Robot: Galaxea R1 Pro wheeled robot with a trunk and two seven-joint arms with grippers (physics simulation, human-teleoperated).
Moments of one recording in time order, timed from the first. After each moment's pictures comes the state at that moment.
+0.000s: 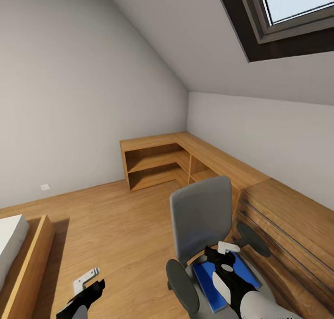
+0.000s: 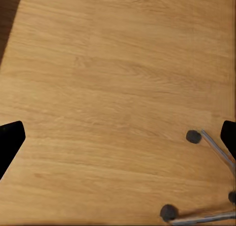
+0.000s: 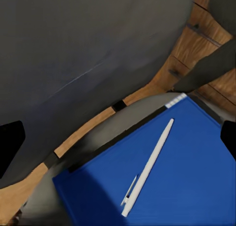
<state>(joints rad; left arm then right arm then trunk) -0.19 0.13 -0.18 -0.92 0.76 0.16 0.42 -0.63 0.06 0.23 -0.27 -0.34 -0.17 -0.32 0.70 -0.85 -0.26</state>
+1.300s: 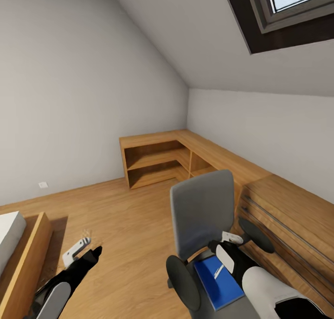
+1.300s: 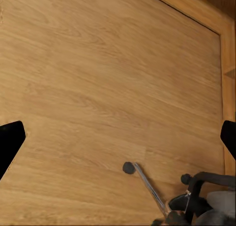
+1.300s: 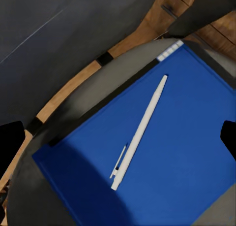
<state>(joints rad) -0.07 0.13 -0.06 -1.59 0.94 0.40 0.66 -0.74 0.02 0.20 -0.31 -0.48 0.24 -0.38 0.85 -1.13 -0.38</state>
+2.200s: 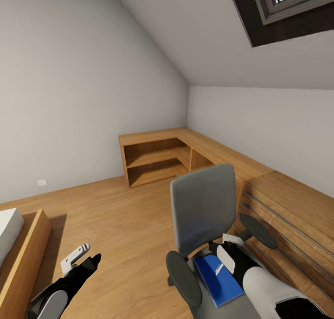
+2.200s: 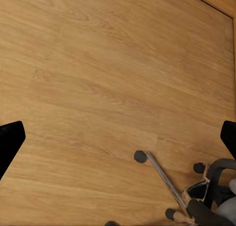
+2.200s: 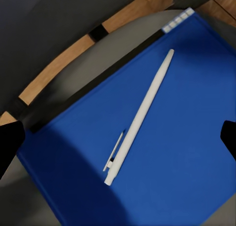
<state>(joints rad) -0.03 0.13 -0.06 -1.62 0.94 0.43 0.66 -0.74 0.01 0.20 -0.30 -0.48 0.29 -0.38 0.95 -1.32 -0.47</state>
